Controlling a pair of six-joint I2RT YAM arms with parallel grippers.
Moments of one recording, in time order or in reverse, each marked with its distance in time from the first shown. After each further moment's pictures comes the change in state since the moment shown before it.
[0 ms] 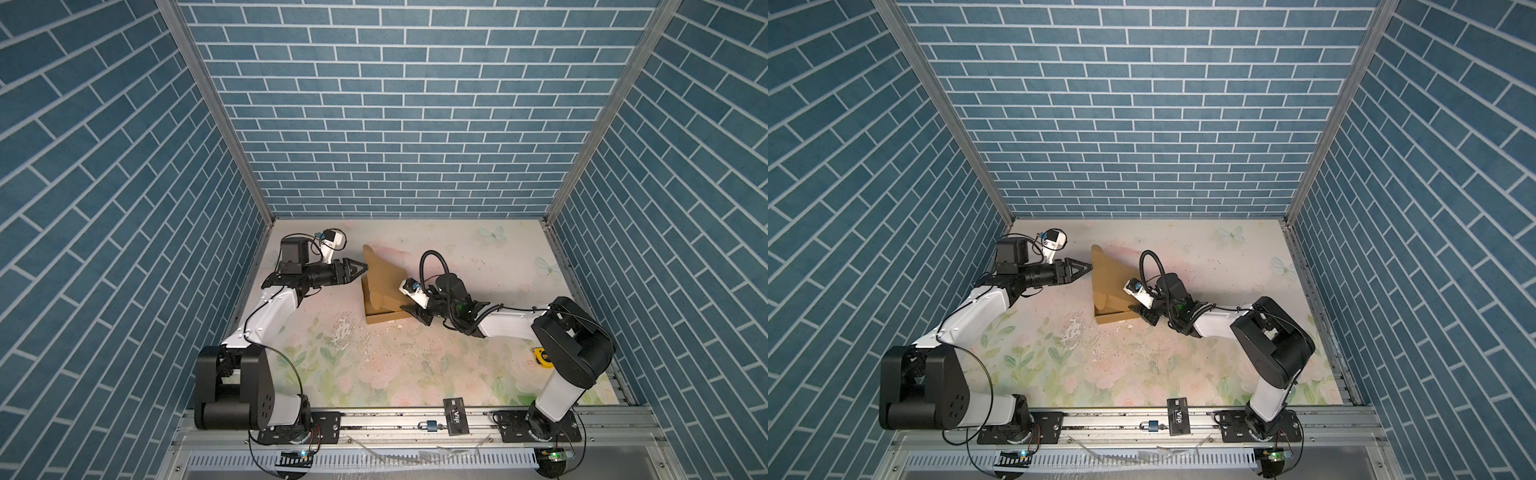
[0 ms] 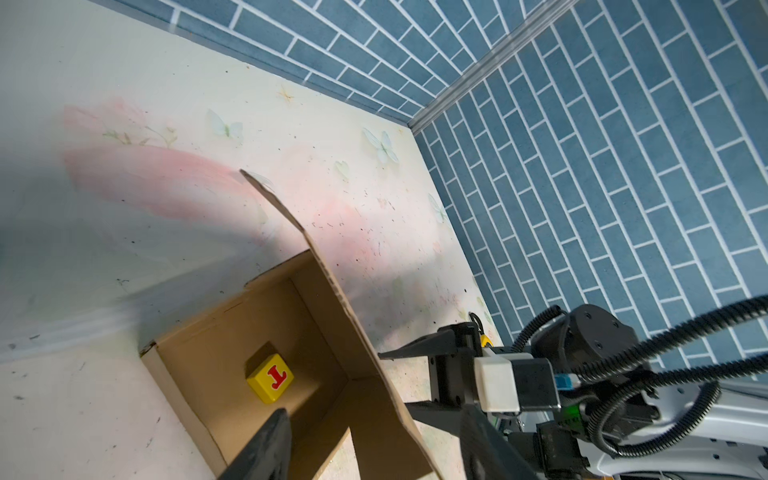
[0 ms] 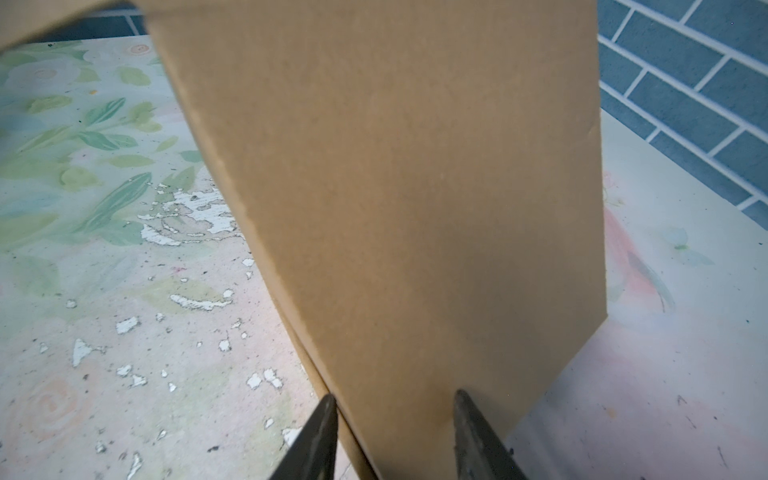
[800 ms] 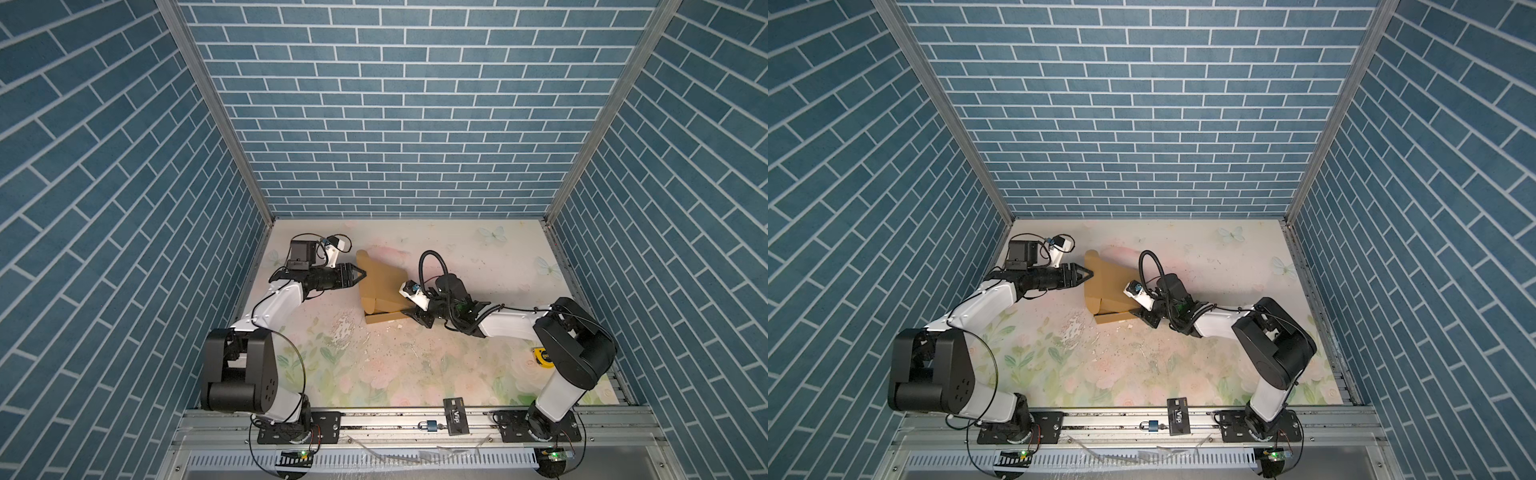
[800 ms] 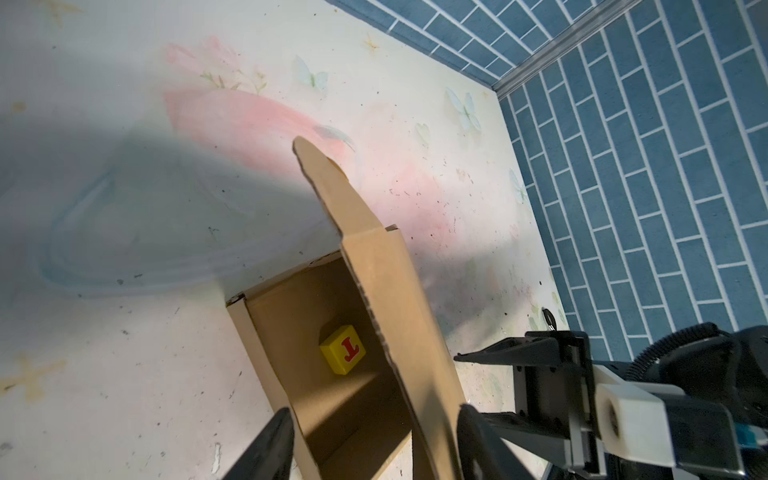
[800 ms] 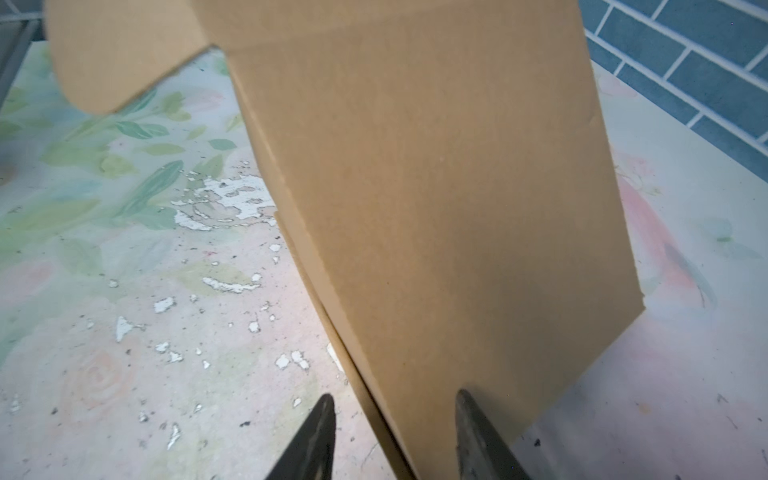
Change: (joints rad) left arm -0.026 0.065 0.014 -0.116 -0.188 0.102; right arm 0.000 -0.025 0.000 -0.057 -0.071 -0.003
